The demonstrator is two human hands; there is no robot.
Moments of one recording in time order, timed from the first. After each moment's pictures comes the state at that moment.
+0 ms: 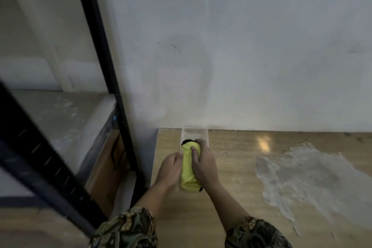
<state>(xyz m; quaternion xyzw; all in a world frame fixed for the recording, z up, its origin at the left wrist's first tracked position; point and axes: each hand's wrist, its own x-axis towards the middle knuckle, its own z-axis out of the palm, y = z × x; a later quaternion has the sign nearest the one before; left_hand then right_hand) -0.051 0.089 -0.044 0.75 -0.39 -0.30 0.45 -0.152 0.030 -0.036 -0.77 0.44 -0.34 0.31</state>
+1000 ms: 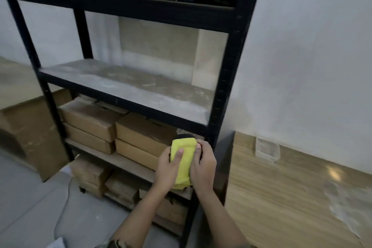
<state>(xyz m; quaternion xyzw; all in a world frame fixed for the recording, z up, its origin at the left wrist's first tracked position) -0.005 0.474 0.036 0.71 -0.23 -0.12 0.66 -0.059 0.394 0.030 -0.76 0.24 -0.47 0.37</state>
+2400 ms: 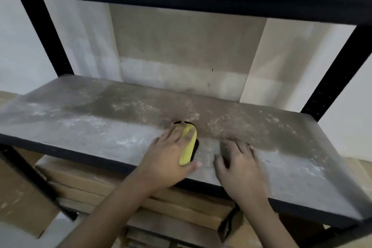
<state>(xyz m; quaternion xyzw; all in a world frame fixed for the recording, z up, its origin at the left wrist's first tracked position) 0.387 0.466 0.117 0.81 -0.57 -0.07 0.12 0.239 0.362 0.093 -0.88 0.41 -0.21 0.13</state>
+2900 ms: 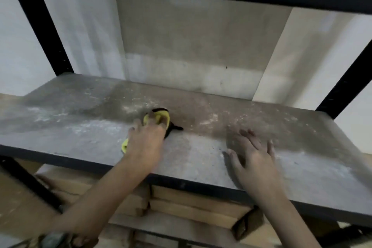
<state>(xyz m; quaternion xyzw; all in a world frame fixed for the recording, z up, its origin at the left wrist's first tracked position) 0.471 0.485 0.130 0.90 -0.44 0.02 0.01 0.274 0.381 0.108 -0.89 0.41 -0.18 0.10</state>
